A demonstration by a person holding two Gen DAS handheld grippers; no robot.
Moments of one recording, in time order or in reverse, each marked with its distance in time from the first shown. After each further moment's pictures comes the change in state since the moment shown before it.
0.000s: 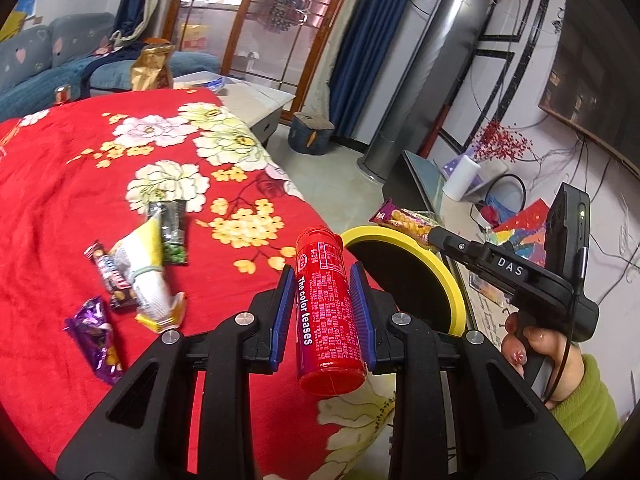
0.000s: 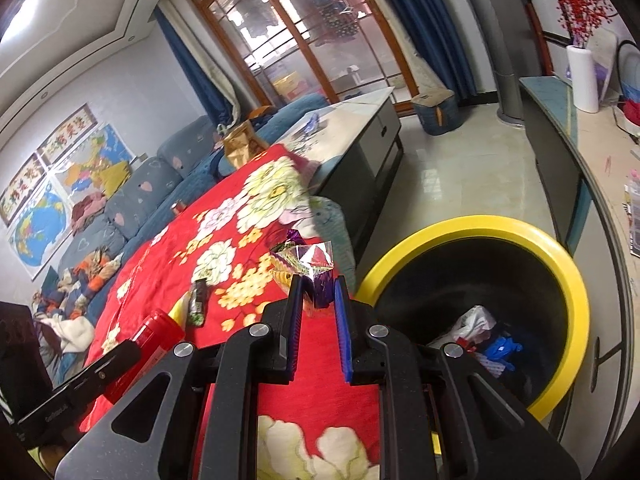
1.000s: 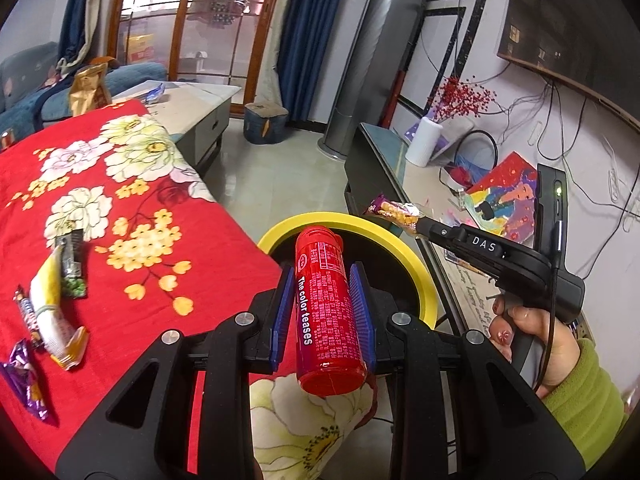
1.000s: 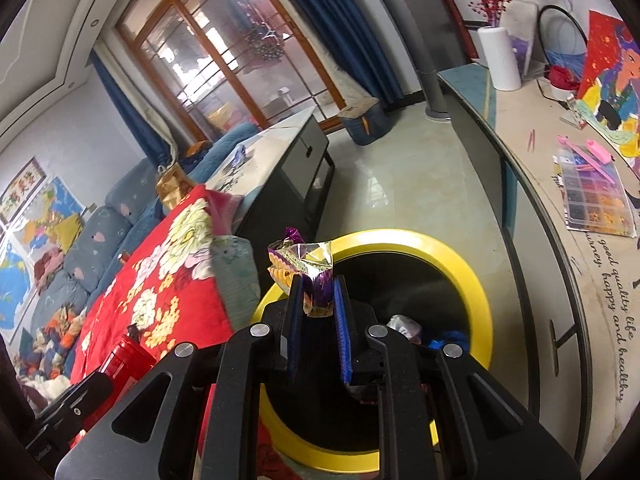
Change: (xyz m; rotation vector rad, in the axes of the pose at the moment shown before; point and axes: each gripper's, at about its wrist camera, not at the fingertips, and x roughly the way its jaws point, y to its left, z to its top) left arm 0.060 -0.078 0.000 0.171 0.060 -0.081; right arm -0.027 -0.099 0.003 0.169 -0.081 -0.174
